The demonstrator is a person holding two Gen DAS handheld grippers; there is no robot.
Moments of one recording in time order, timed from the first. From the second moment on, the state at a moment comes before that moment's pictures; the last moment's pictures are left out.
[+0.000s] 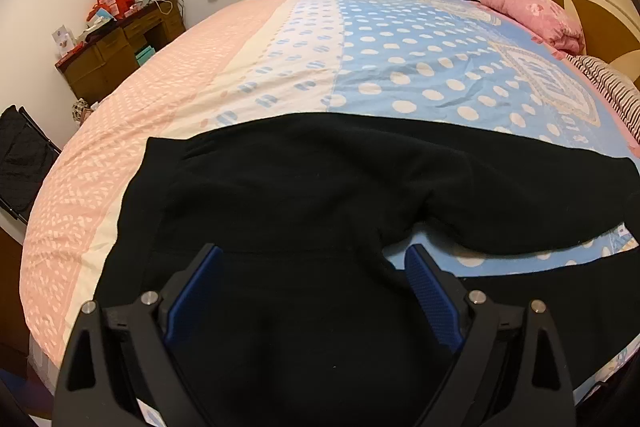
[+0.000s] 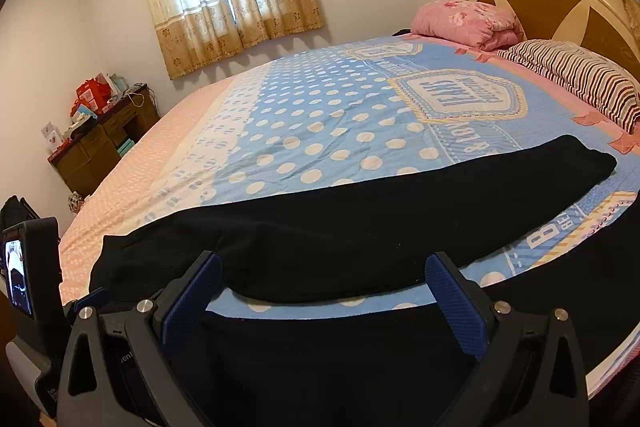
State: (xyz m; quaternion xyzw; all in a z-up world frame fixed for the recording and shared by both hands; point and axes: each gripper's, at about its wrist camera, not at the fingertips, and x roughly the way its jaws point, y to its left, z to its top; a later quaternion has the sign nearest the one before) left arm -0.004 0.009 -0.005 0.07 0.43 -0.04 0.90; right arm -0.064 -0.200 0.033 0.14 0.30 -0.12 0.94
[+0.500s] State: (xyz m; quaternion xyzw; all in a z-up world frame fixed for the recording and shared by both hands) left arm -0.006 0.009 -0.001 0.07 0.43 -0.04 0.90; right arm -0.064 -0.199 0.034 0.14 0.30 -0.12 0.93
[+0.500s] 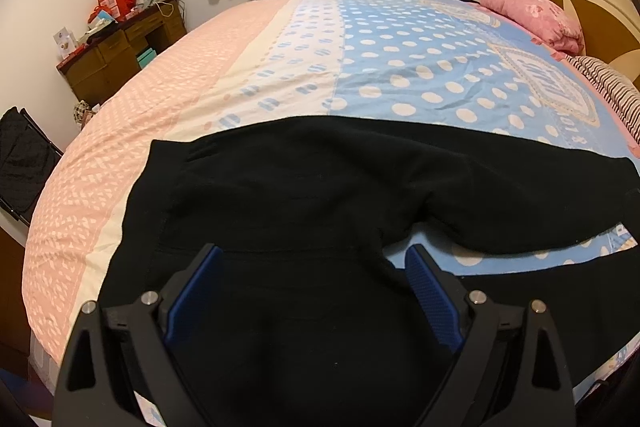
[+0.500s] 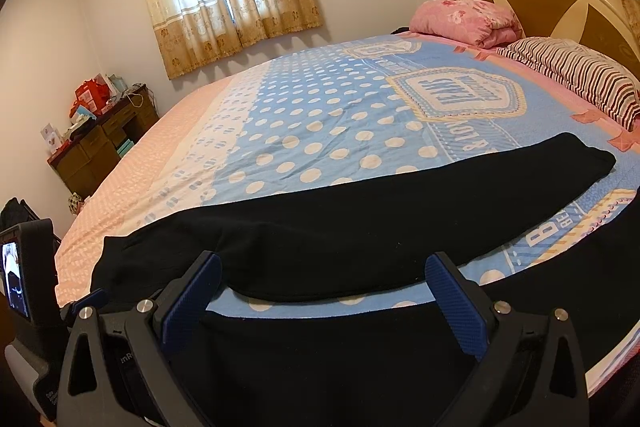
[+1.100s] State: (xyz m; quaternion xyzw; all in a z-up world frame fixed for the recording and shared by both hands) left arm -0.011 0.004 0.001 0.07 0.42 -0.05 0.90; right arm -0.061 -0.201 0.030 0.13 0.32 -0.15 0.93
